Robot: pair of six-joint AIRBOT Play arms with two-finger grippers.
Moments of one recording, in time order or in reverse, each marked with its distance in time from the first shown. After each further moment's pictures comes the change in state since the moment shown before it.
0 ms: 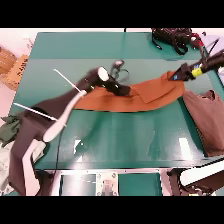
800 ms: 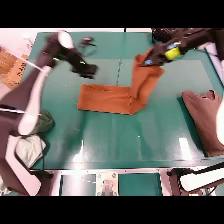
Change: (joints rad) left arm 0.378 0.178 0.234 0.295 -0.621 -0.034; right arm 0.420 0.042 0.139 0.001 -0.113 0.277
